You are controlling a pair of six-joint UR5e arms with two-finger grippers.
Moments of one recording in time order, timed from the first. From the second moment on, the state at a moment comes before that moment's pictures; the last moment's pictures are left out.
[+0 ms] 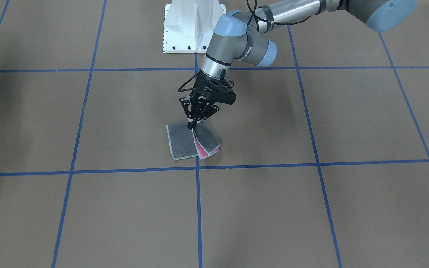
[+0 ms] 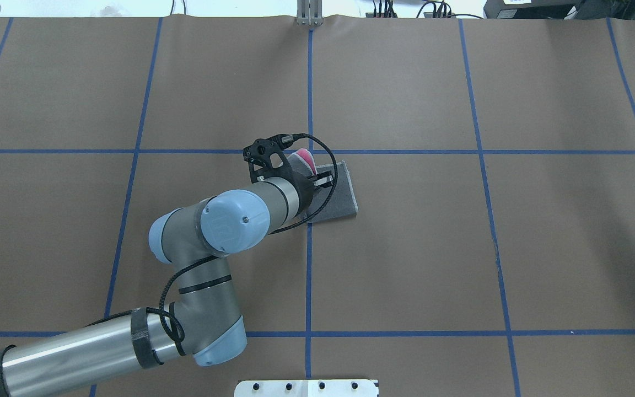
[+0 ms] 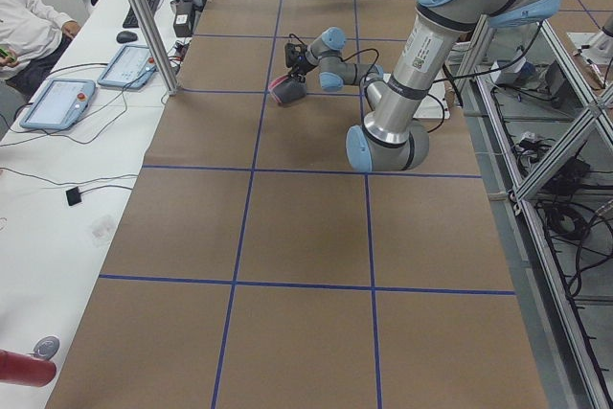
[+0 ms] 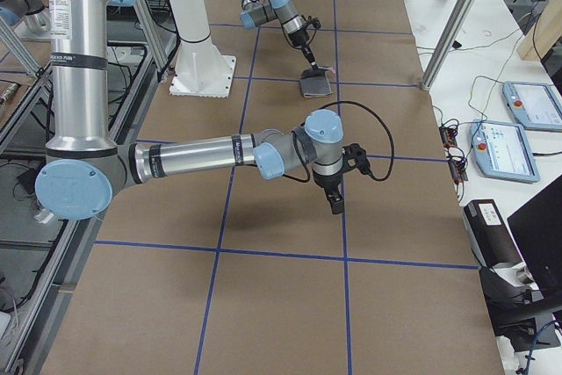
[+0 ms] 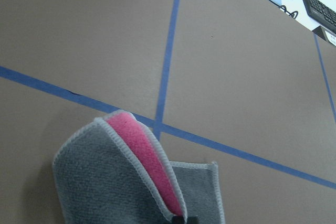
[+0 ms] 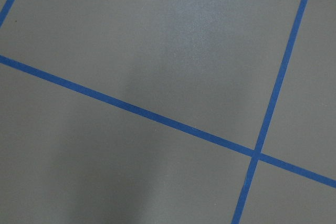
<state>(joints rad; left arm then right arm) -0.39 -2.30 -1.46 -2.24 -1.37 -1.56 1.36 -1.61 1.75 -1.31 2.23 0.08</state>
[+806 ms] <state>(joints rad) -0.37 -2.40 -1.38 -2.22 -1.35 -1.55 1.36 -1.61 1.75 -1.31 2.23 0.09</state>
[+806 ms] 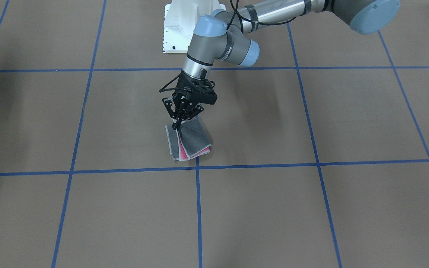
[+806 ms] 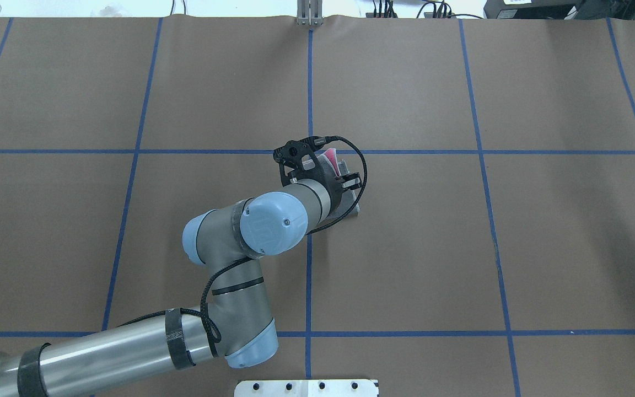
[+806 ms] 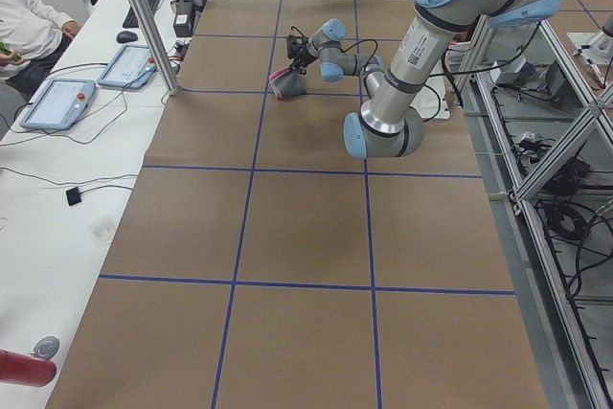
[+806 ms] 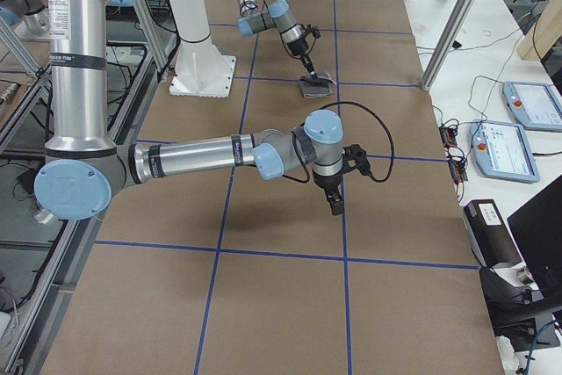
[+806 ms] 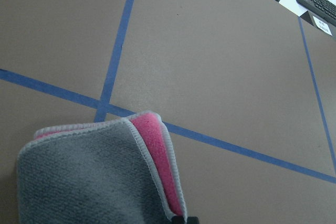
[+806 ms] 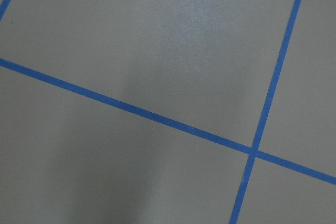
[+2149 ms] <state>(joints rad) -0.37 -2.47 -1.33 -2.21 -1.36 -1.54 1.36 -1.61 1.75 -1.31 2.23 0.09</state>
